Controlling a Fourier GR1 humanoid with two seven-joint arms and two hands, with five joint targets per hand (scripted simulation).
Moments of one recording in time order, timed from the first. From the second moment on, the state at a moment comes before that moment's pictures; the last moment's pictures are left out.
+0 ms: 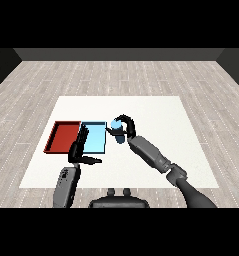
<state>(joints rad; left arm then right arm) -0.05 0.02 -0.07 -1.62 0.04 -0.09 -0.26 -0.88 -0.11 0.71 -0.77 -0.76 -0.71 -0.46</state>
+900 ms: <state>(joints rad) -0.15 0.00 -0.25 -1.46 0.10 0.01 -0.21 -0.61 -0.39 0.70 -1.34 -0.49 -0.73 -0.20</state>
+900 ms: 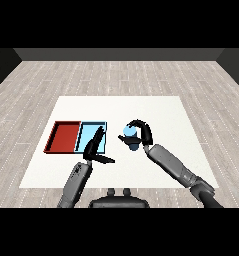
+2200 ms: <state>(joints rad) -0.29 0.00 -0.40 -1.26 0.25 0.19 -0.25 -0.50 -0.13 0.47 -1.40 -0.08 -0.50 -0.07</state>
